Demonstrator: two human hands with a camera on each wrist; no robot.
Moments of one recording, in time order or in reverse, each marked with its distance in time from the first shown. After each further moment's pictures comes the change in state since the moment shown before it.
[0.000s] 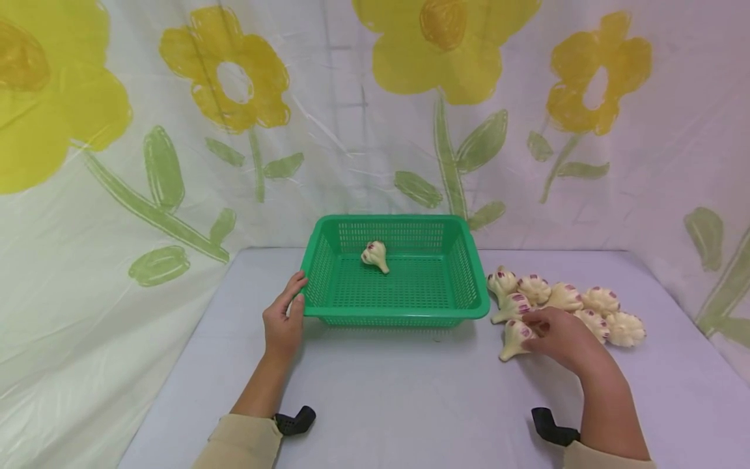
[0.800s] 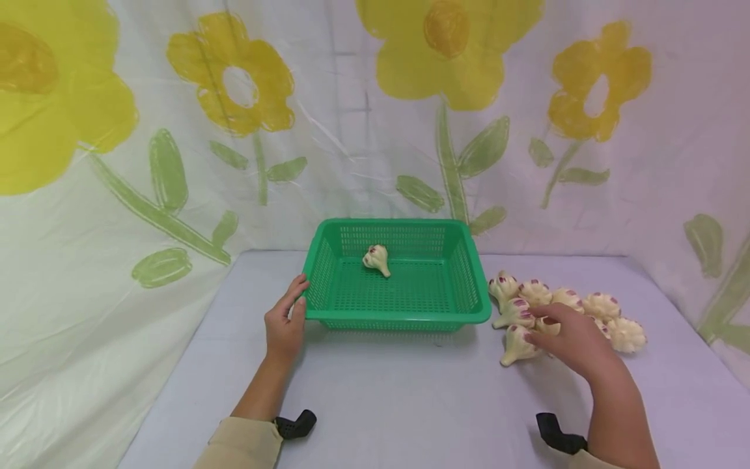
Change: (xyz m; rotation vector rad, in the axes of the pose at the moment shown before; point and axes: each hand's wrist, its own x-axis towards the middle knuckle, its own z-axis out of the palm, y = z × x) left_hand 0.000 -0.004 0.001 -0.002 0.008 0.013; right_hand -0.010 -0.005 -0.011 -0.017 0.135 -0.071
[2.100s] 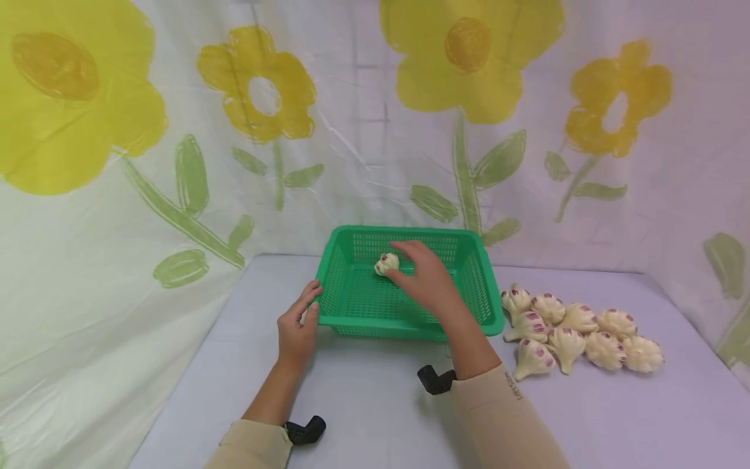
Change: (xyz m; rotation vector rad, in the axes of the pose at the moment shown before) left_hand -0.001 0.003 -0.001 0.008 0.009 -0.019; right_hand 0.122 -0.204 0.065 0.292 0.104 -0.393
